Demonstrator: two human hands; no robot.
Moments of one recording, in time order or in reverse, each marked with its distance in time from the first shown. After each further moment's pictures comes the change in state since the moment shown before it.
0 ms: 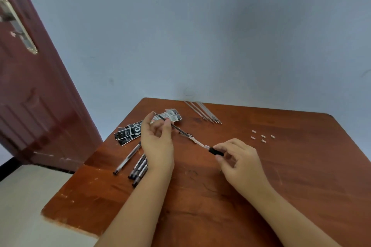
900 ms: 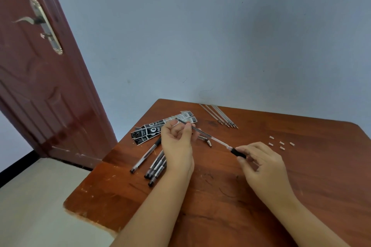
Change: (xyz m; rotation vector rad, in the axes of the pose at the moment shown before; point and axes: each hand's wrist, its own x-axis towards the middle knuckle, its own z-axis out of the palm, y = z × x) left_hand -0.001 0.001 0.001 -0.298 -0.002 -0.163; right_hand 0.003 0.003 -0.002 -0.057 0.095 -0.050
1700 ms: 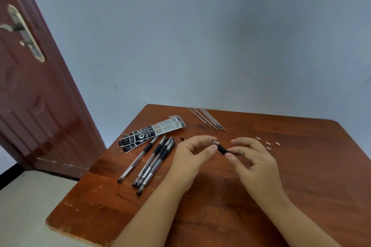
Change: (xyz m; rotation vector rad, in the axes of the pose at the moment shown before) left_hand -0.020 -0.008 -0.003 0.376 -0.646 -0.085; right_hand 0.003 -0.008 -0.008 0.155 0.064 0.136
